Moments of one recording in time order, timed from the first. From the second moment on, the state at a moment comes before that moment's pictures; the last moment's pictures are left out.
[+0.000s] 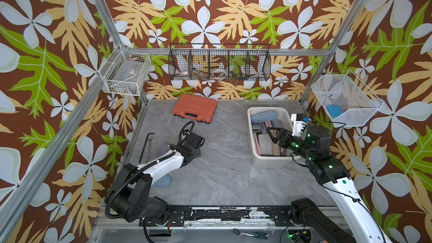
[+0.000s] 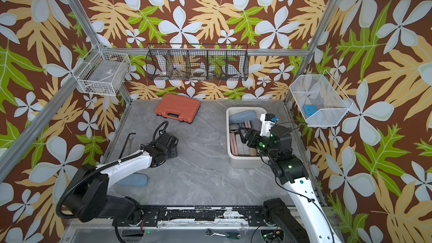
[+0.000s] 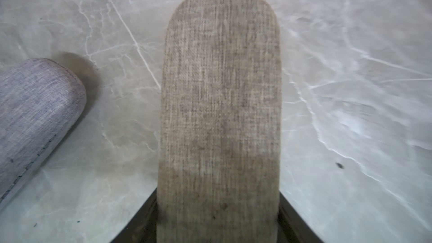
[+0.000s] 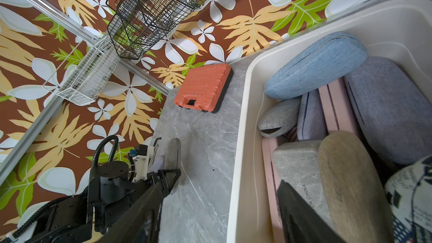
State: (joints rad) left arm -0.52 1.39 0.74 -0.36 -0.35 -0.65; right arm 0.21 0.82 0.90 -0.44 -0.33 0.61
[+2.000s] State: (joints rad) left arm -0.86 0.58 0.44 0.01 -0.34 -0.61; right arm 0.47 1.15 1.29 -0.51 -0.01 0.46
